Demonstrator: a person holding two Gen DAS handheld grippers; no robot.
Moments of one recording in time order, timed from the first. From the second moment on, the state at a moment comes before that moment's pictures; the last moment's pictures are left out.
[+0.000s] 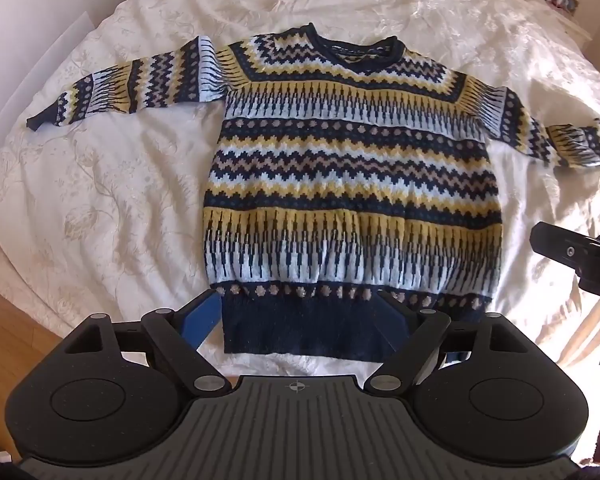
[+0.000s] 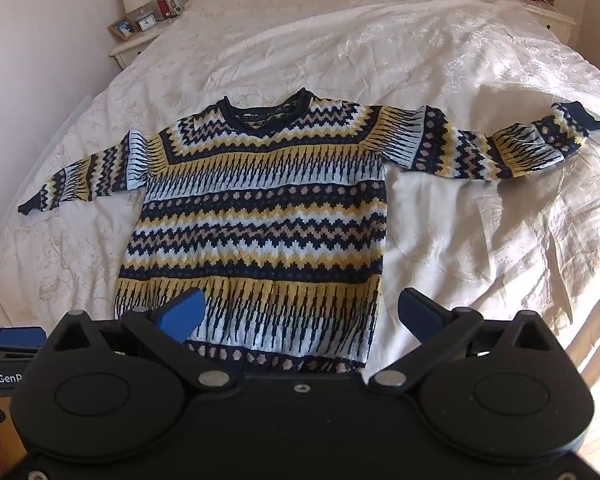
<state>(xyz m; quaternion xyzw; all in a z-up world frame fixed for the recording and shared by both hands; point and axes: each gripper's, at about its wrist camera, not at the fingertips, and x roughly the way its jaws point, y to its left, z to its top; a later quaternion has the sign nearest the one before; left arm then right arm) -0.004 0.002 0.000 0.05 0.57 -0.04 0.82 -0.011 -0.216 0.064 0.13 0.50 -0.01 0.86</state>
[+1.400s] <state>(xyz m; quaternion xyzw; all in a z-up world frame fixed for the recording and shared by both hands) 0.008 0.011 -0.008 0.04 0.58 -0.04 0.81 0.008 -0.201 0.060 0.12 0.51 0.01 0.85</state>
